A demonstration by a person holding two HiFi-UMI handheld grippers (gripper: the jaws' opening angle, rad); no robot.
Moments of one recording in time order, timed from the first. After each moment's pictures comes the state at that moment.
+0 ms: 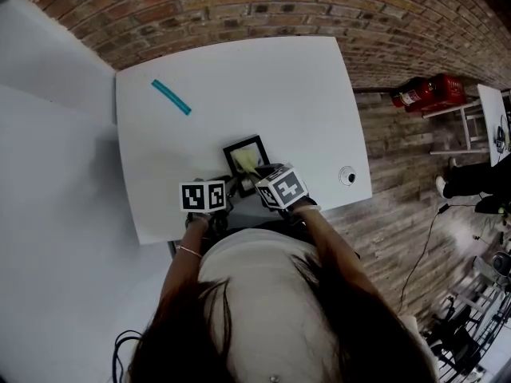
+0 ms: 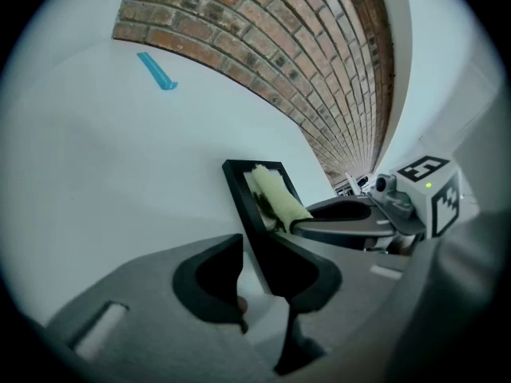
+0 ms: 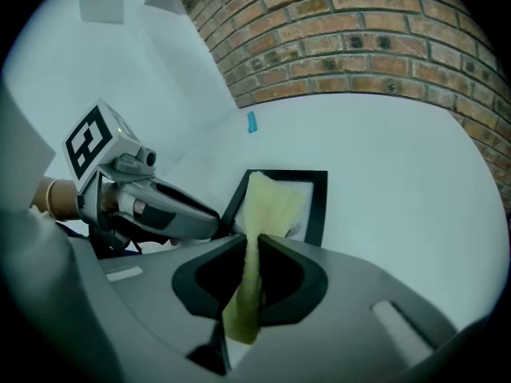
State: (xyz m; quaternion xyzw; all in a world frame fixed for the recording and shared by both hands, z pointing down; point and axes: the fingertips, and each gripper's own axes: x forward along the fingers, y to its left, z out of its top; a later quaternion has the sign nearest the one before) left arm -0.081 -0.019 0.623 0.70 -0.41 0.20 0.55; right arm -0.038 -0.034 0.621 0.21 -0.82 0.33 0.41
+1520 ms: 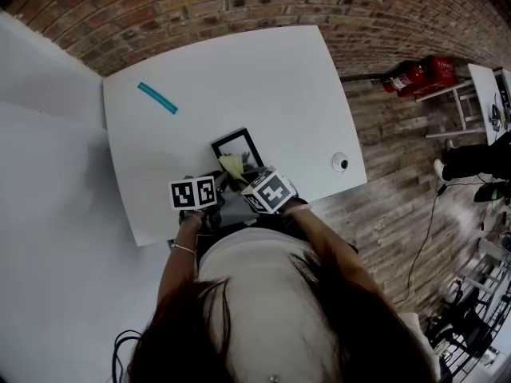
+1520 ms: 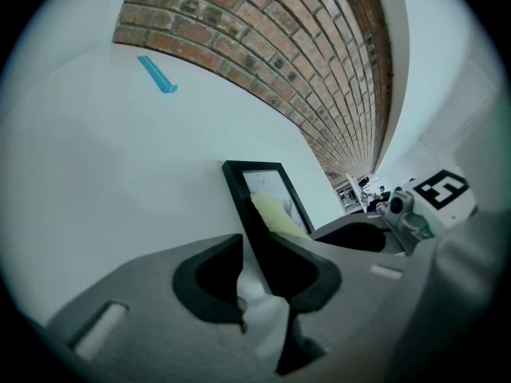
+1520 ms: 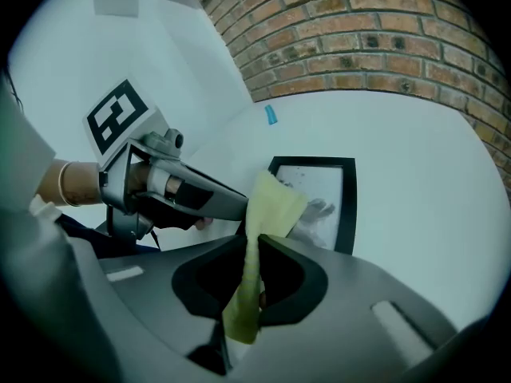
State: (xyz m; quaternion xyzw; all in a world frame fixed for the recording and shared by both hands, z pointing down) left arm -0.081 -0.019 0.622 0.70 -0.42 0.20 0.54; right arm -0.048 0.005 0.616 0.18 -0.83 0.33 0.42
